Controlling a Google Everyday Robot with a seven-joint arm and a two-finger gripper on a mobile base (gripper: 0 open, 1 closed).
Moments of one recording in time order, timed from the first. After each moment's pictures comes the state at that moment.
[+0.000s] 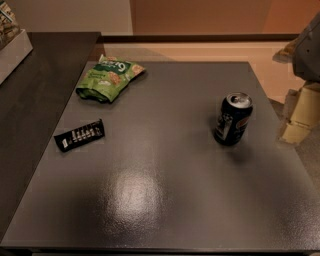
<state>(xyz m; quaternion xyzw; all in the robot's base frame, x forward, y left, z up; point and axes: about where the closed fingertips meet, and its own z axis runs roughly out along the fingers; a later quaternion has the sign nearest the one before) 0.438 -0.217 0.976 -0.60 0.78 -0.03 0.16</state>
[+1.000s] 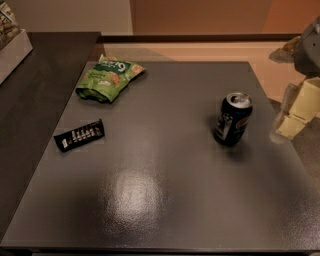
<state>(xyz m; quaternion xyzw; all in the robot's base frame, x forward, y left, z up) 0.449 -0.212 0.976 -0.60 0.78 0.02 0.20</state>
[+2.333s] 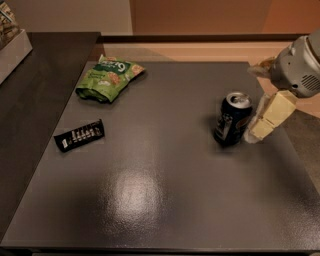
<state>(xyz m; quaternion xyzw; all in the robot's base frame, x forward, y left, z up) 0.486 -0.192 0.930 -0.58 0.76 0.11 0.26</state>
